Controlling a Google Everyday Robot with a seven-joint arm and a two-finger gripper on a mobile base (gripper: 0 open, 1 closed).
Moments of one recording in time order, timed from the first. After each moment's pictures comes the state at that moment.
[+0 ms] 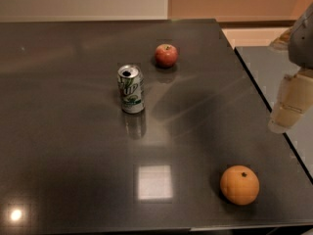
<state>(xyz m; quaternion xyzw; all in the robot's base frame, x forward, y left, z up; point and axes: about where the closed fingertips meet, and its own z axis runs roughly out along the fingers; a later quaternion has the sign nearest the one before) 0.438 -0.217 0.976 -0.60 0.78 -0.03 0.16</state>
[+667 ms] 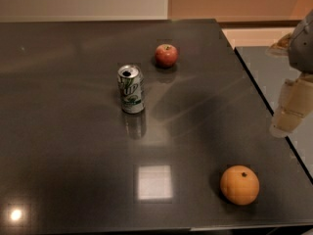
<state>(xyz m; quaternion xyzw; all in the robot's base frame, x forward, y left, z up) 0.436 -0.218 0.966 -0.61 0.77 -0.01 0.16</state>
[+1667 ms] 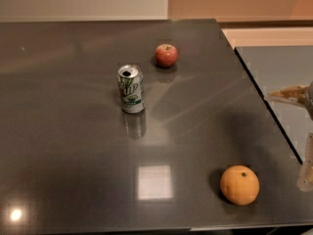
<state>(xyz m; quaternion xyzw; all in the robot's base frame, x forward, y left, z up) 0.377 -0.235 0.904 -0.68 0.71 0.09 0.17</state>
